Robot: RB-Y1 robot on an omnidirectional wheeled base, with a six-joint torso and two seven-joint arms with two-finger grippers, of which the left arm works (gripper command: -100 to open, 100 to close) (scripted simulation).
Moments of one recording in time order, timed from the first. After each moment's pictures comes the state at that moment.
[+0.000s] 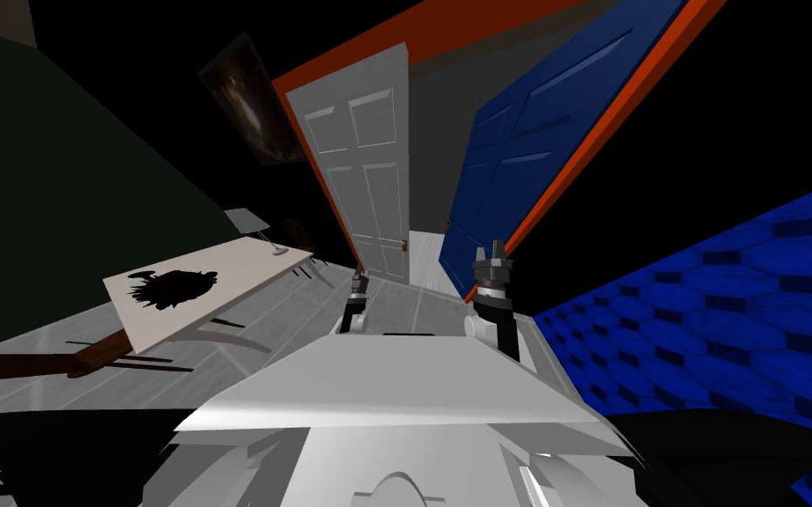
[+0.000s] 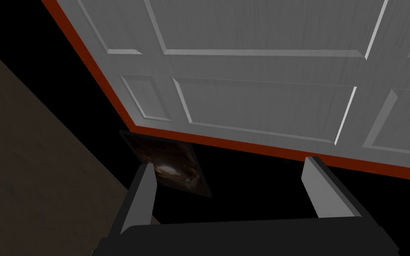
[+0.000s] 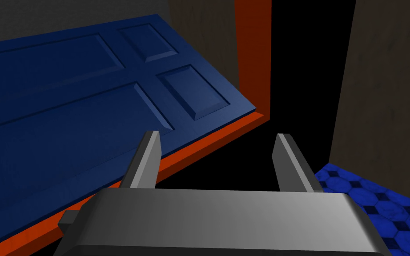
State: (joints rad) arm 0.18 0.09 -0.05 -1.44 0.10 -0.71 -0.05
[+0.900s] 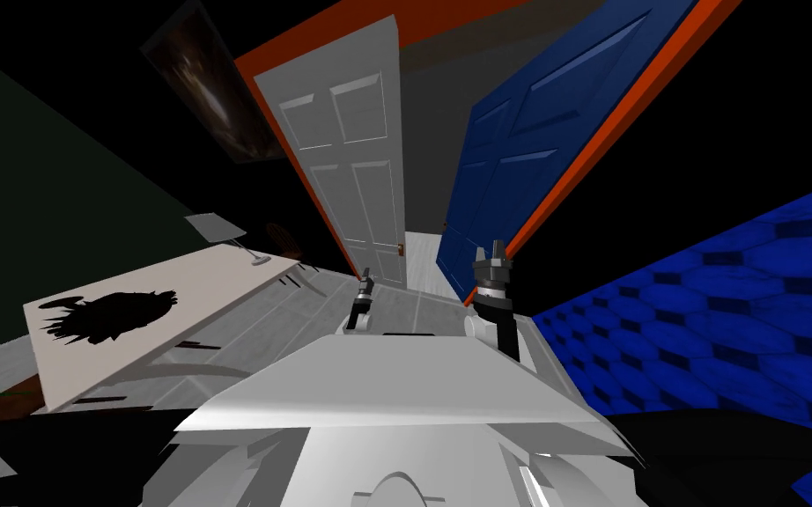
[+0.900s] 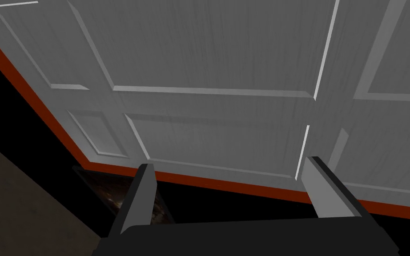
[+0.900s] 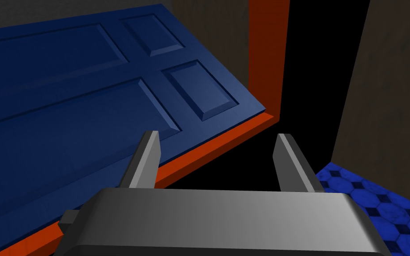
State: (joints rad) arm 0.08 0.09 -0.08 -1.22 0.11 -0.73 -0.05
